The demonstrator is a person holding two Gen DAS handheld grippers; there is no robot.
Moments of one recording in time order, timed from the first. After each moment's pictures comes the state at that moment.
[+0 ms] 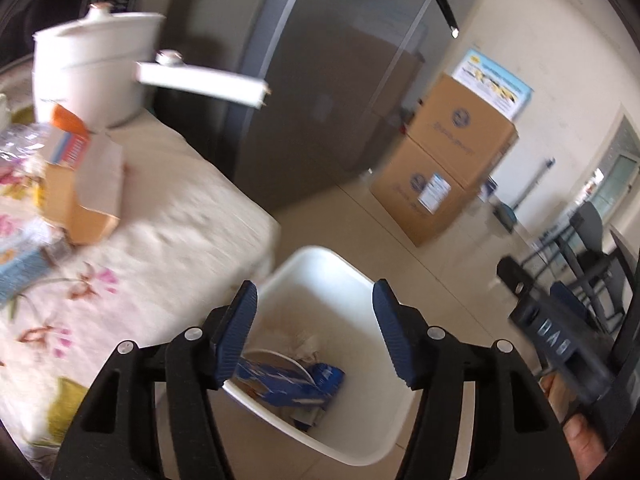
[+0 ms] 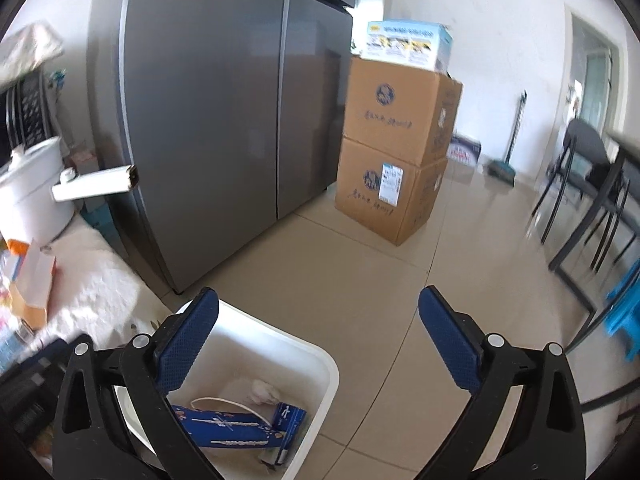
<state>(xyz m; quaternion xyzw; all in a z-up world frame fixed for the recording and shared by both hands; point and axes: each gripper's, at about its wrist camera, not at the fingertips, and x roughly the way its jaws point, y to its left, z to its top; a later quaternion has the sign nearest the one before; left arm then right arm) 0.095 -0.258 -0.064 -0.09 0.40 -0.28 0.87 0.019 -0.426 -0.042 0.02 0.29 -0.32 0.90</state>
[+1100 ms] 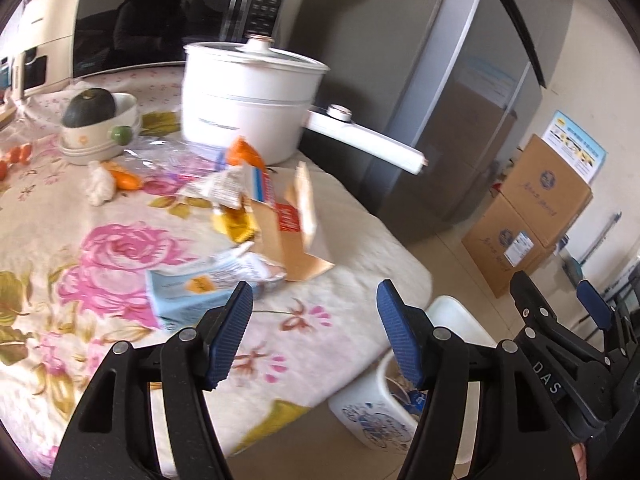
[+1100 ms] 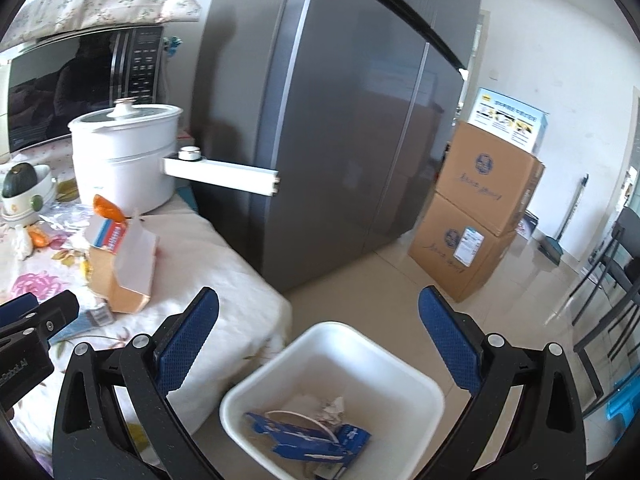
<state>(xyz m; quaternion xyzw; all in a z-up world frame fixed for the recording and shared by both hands) 0.110 -0.114 -0.041 -0.10 0.37 -0.12 0.91 0.076 -0.282 -0.029 -0.06 0.27 -0.20 0.94</state>
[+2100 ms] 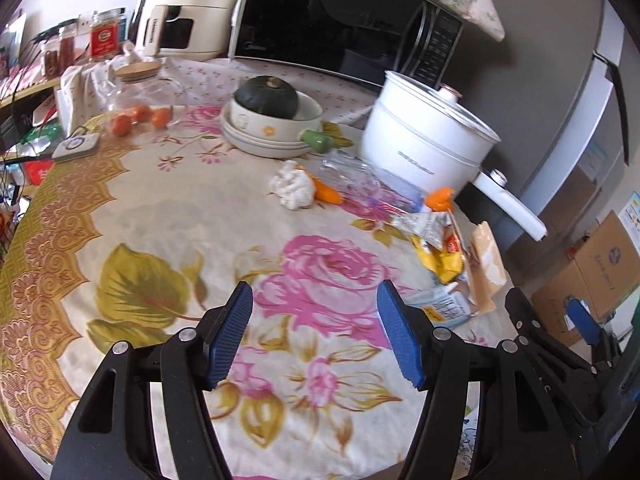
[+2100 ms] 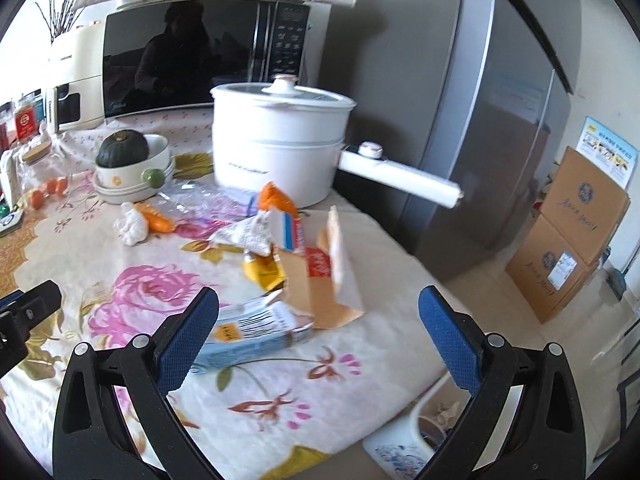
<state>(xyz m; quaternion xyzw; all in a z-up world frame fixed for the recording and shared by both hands) 0.094 0.070 -0.044 -0.16 0.37 0.04 0.91 0.126 -0.126 -0.051 -0.07 0.32 -0.05 0.94</state>
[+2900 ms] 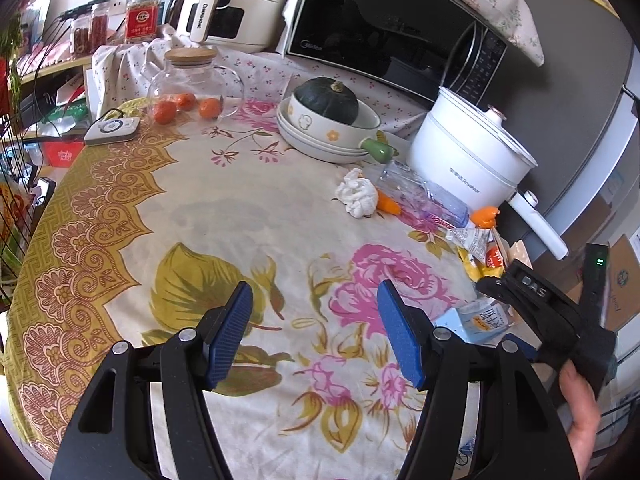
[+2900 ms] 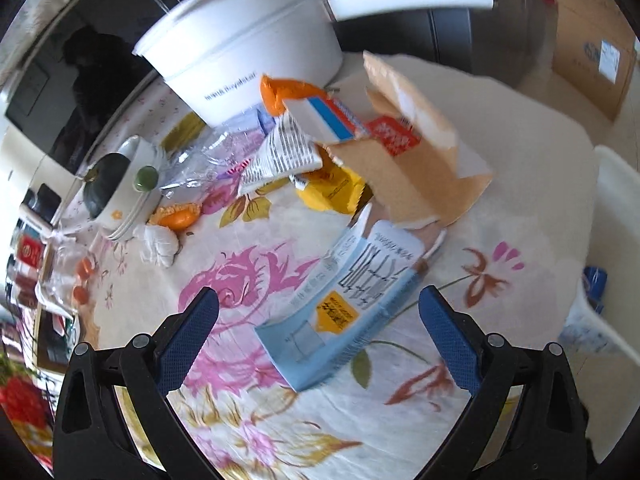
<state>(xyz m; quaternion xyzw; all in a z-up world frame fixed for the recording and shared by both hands) 0.083 0.135 -0.050 -0.18 0.38 0.07 0.90 0.197 -0.115 -0.120 0.24 0.49 -0.06 0.84</state>
